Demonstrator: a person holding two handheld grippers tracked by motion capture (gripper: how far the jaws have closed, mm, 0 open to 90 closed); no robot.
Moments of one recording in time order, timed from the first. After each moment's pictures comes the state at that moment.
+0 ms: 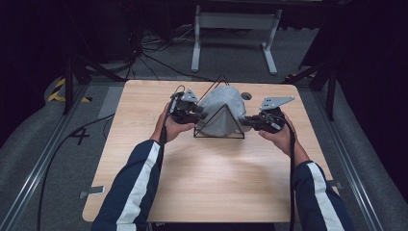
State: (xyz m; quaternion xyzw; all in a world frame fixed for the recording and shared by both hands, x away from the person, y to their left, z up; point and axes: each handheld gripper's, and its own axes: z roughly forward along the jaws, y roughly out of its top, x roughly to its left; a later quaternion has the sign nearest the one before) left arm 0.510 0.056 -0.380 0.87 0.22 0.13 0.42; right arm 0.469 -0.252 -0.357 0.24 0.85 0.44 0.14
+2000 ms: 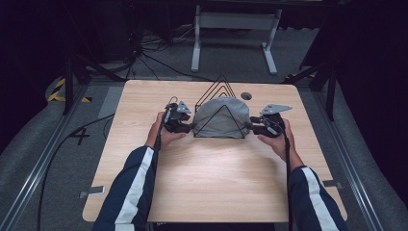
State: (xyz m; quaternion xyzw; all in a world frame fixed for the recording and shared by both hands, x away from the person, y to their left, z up) left arm 0.512 0.091 -0.427 0.87 0.27 0.16 0.37; right arm 0.479 -0.270 -0.404 0.35 0.82 0.39 0.21
